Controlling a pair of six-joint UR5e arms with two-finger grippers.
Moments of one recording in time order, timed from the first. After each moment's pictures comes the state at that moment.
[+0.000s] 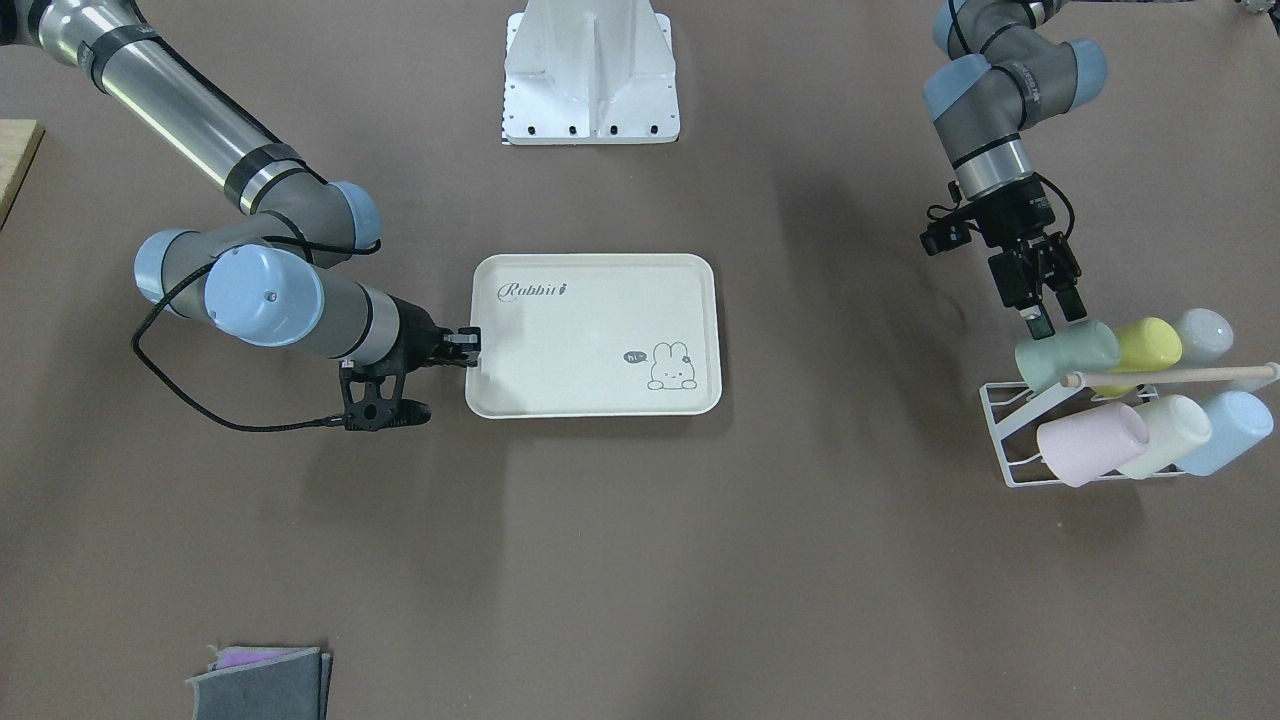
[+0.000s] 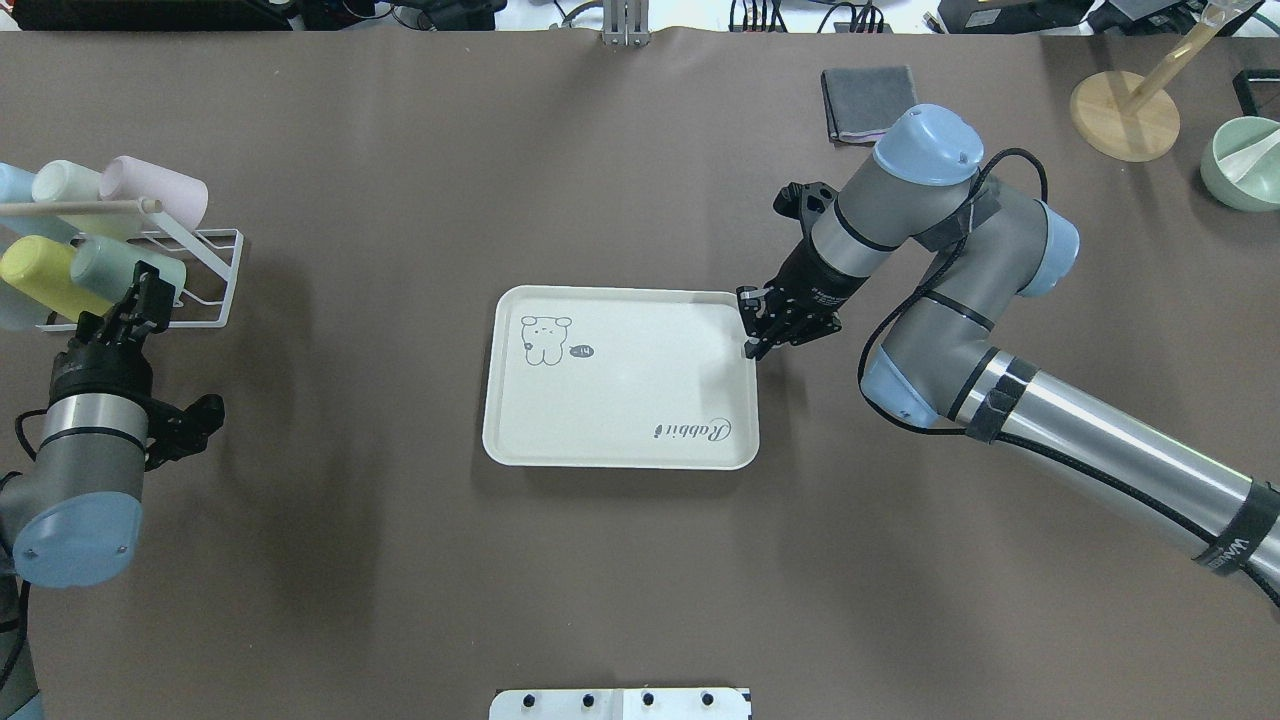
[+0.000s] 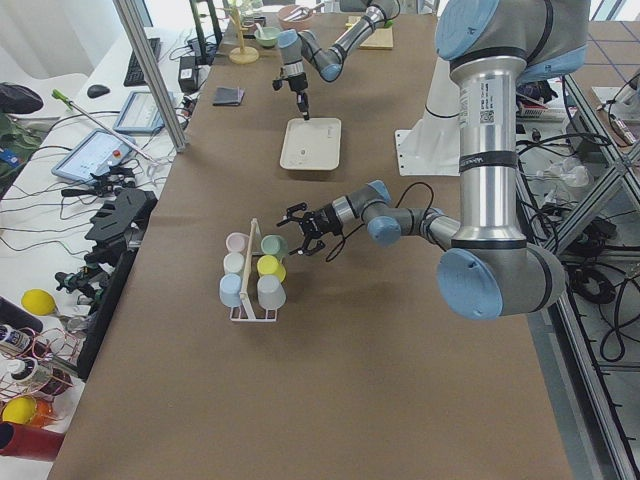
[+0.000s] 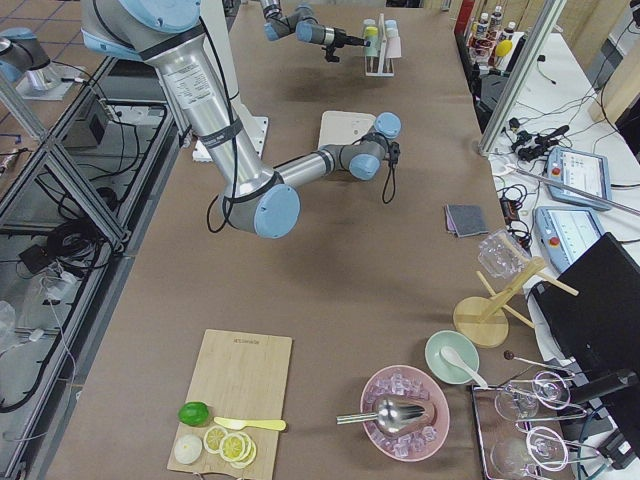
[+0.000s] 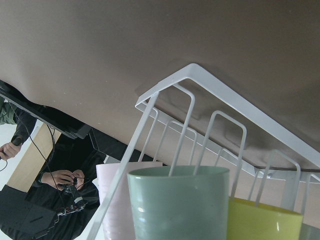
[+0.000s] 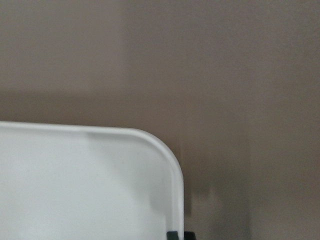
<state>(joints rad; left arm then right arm) -0.41 -1.46 -1.82 -2.05 -0.59 1.00 0.74 -0.98 1.31 -1.00 2.44 1.19</state>
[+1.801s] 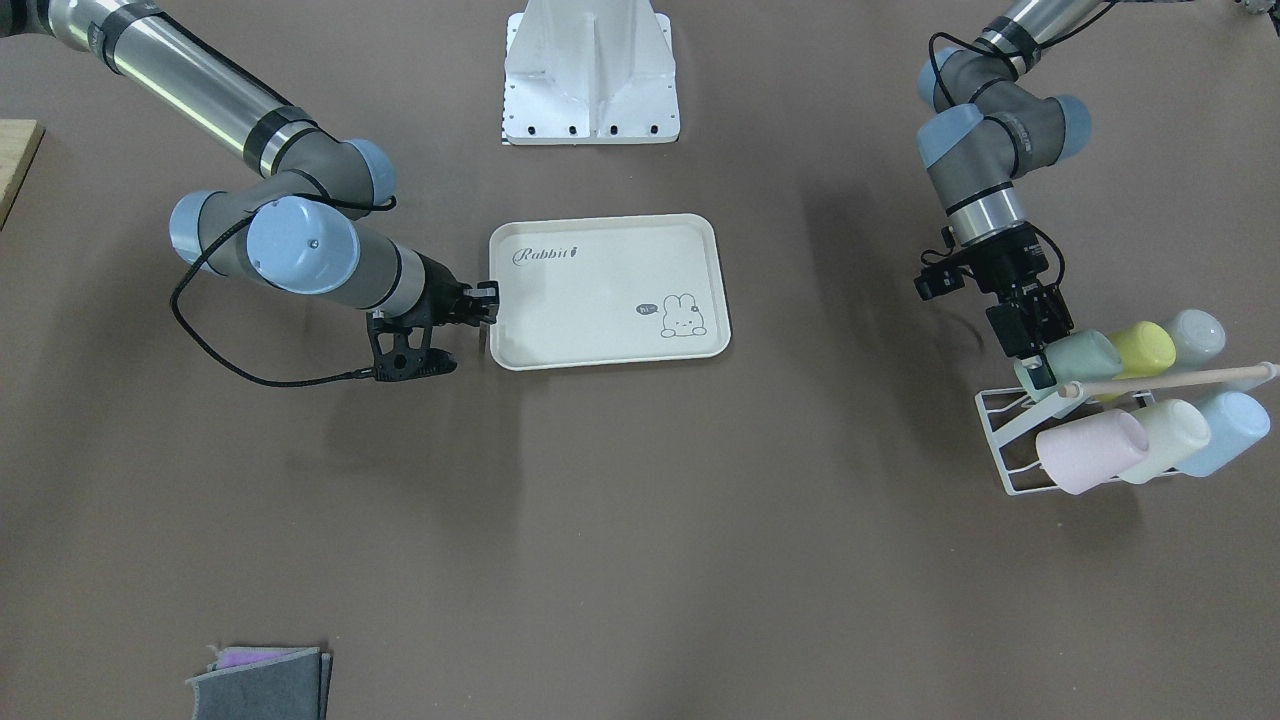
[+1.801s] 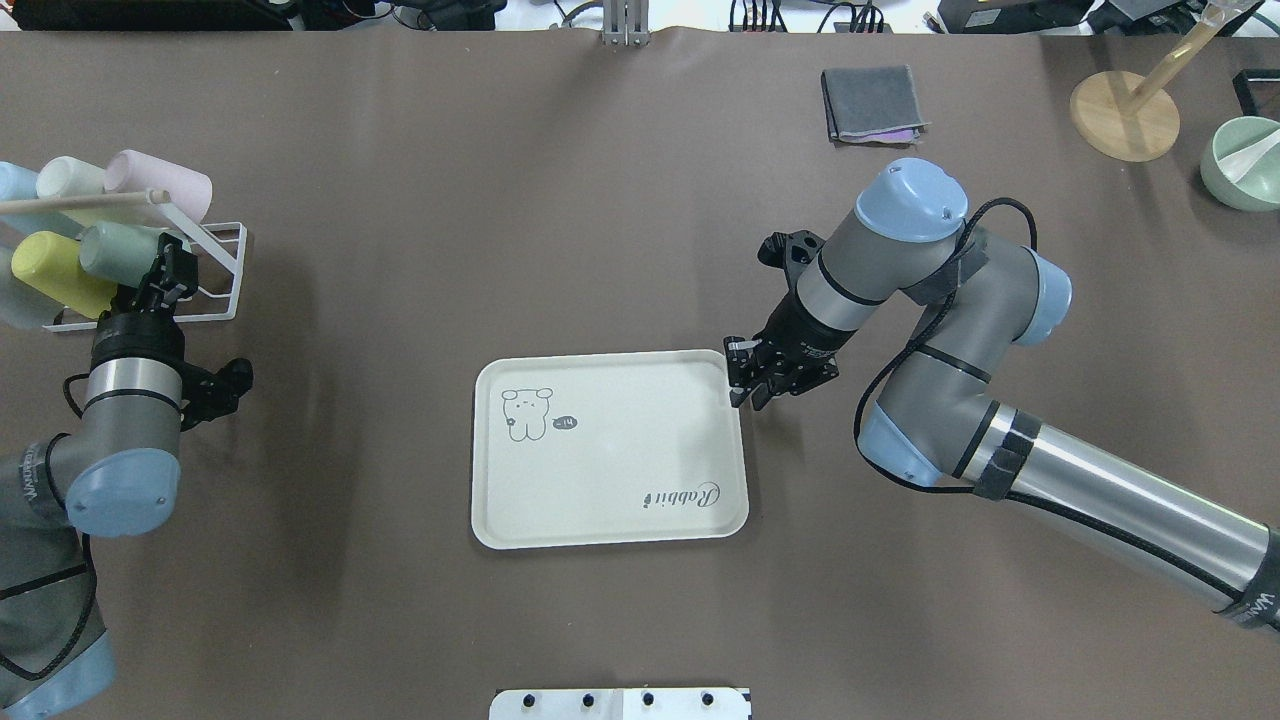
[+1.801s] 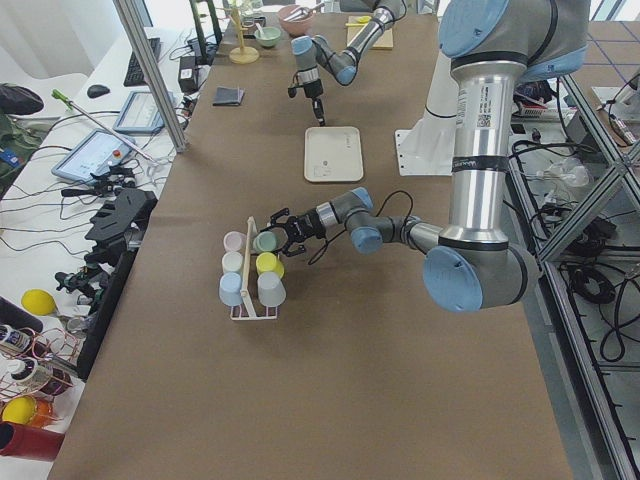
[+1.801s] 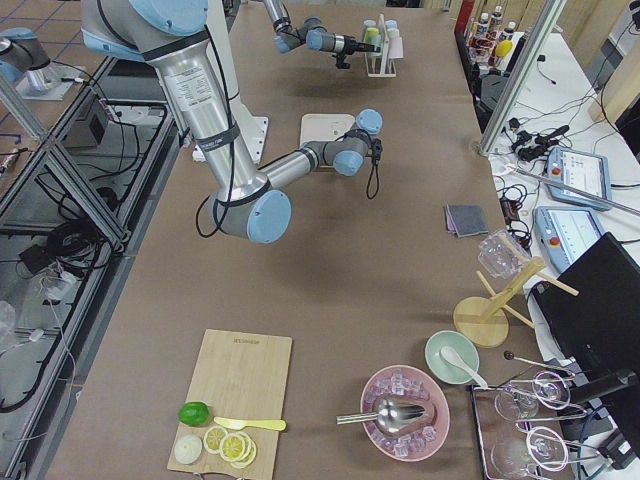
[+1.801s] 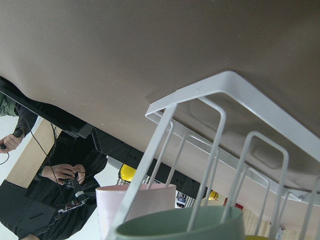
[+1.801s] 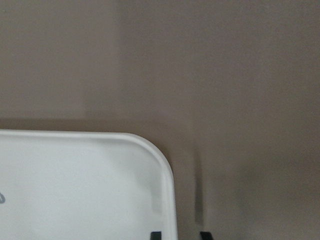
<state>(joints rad) -0.47 -1.58 -1.64 -2.22 -0.60 1.07 0.68 -1.04 1.46 -1.11 2.40 1.19</state>
